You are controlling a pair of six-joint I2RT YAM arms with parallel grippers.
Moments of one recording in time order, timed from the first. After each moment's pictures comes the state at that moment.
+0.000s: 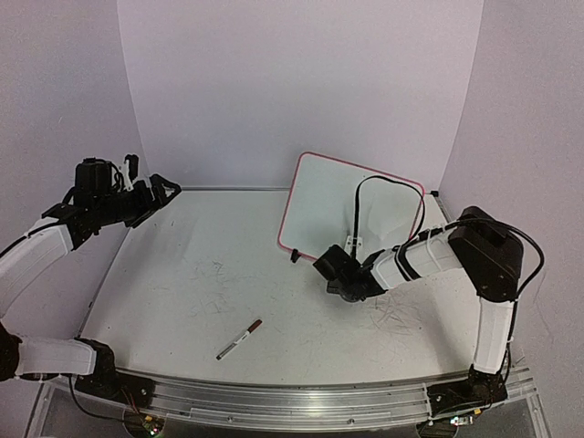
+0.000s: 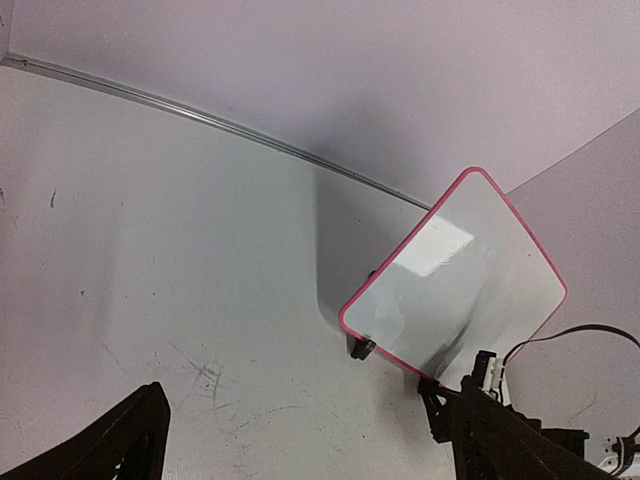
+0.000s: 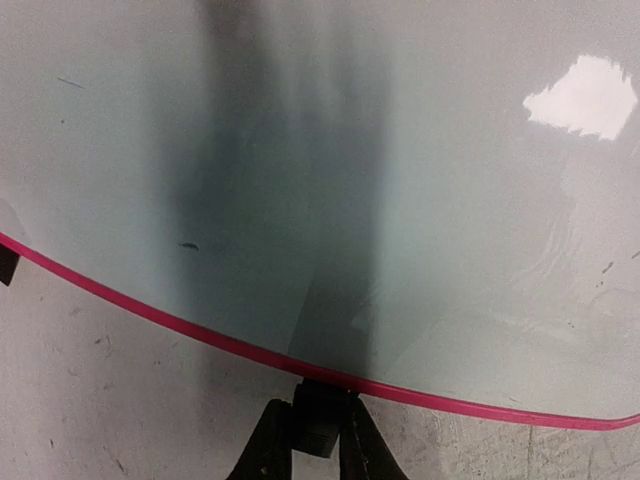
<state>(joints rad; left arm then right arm) -0.20 1.09 0.92 -0.24 0.34 -0.58 0.89 2.00 1.10 -0.19 0.69 0.90</state>
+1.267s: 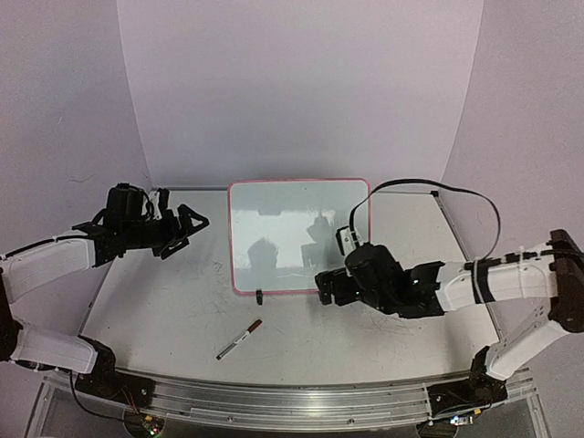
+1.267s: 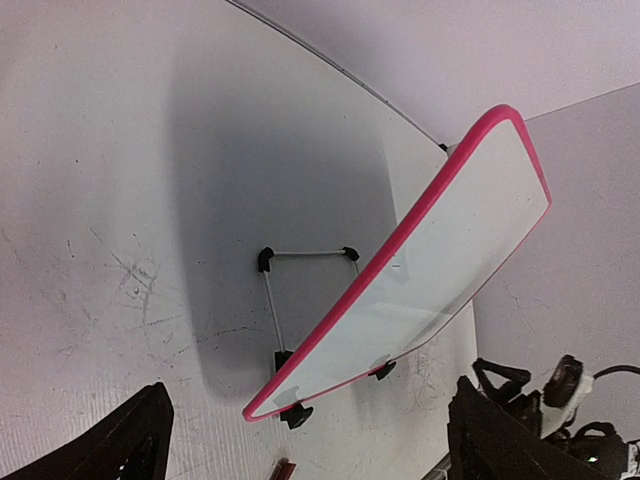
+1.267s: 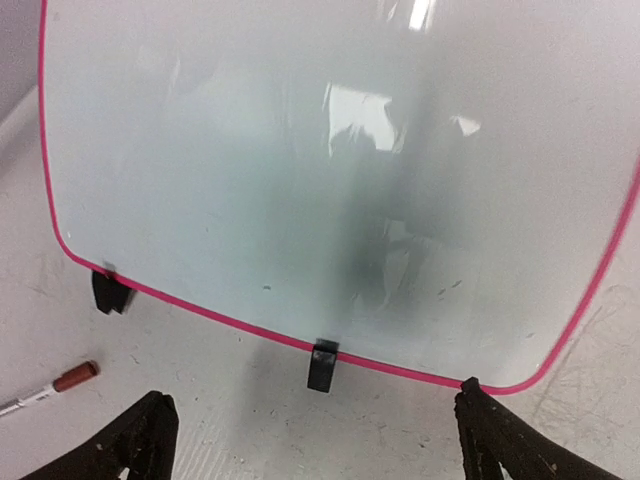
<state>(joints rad) -0.34 1.18 0.75 -0.10 0.40 -0.76 1.06 1.51 0.81 0.00 0.49 0.46</state>
